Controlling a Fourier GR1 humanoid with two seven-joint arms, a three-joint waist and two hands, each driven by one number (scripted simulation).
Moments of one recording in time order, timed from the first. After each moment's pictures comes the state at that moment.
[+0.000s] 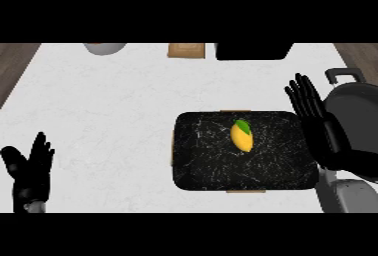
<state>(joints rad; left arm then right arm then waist) 0.06 0.35 -0.01 -1.38 0.22 0.45 0.17 -0.17 -0.24 0.06 -1.56 -0.21 0.07 -0.20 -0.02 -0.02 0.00</state>
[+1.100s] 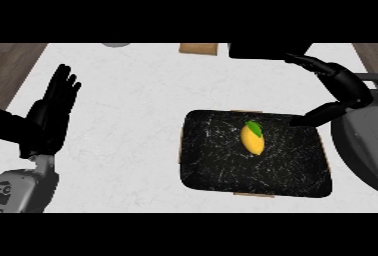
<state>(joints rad) -0.23 0.36 -0.07 -1.58 0.25 0.27 0.15 -0.67 -0.52 0.09 -0.82 0.09 0.39 -0.79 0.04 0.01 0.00</state>
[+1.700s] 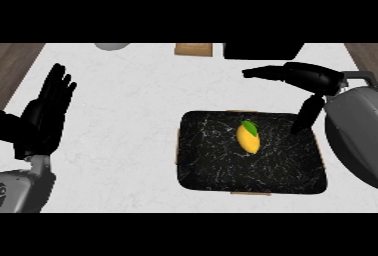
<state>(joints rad) -0.22 0.36 -0.05 -1.59 0.24 0.28 0.19 -0.82 -0.58 0.42 -0.93 0.37 0.51 -0.60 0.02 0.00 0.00</state>
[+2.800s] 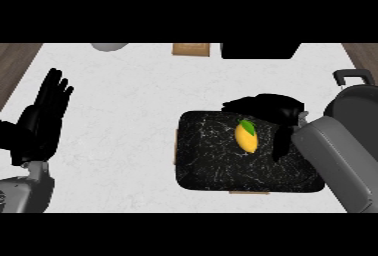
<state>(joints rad) -0.18 0.30 0.02 -1.63 0.18 0.23 0.19 -0.65 -0.43 0.44 -1.10 0.68 0.58 -0.39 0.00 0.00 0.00</state>
